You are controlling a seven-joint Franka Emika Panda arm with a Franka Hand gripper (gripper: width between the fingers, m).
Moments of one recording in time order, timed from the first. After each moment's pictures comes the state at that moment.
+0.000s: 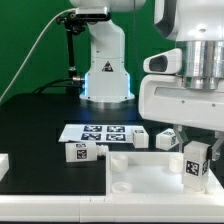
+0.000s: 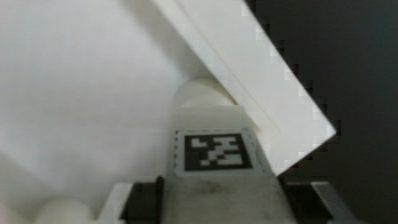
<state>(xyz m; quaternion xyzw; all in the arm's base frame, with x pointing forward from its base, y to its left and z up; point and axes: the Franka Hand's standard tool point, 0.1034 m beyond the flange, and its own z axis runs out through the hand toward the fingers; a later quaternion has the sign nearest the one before) 0.637 0.115 0.082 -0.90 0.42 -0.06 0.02</state>
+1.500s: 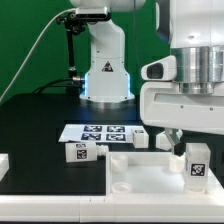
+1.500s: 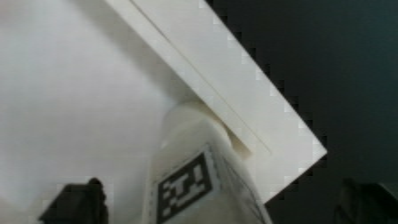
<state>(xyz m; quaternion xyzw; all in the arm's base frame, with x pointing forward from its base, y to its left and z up) 0.634 0.120 0.076 -0.94 0.32 -0.05 0.05</state>
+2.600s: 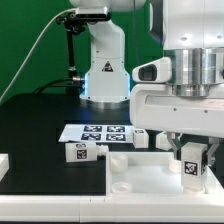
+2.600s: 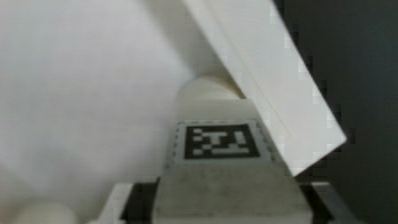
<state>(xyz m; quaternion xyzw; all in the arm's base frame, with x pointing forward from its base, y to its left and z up) 0.638 0.109 0.074 -0.92 0.38 -0.05 0.04</state>
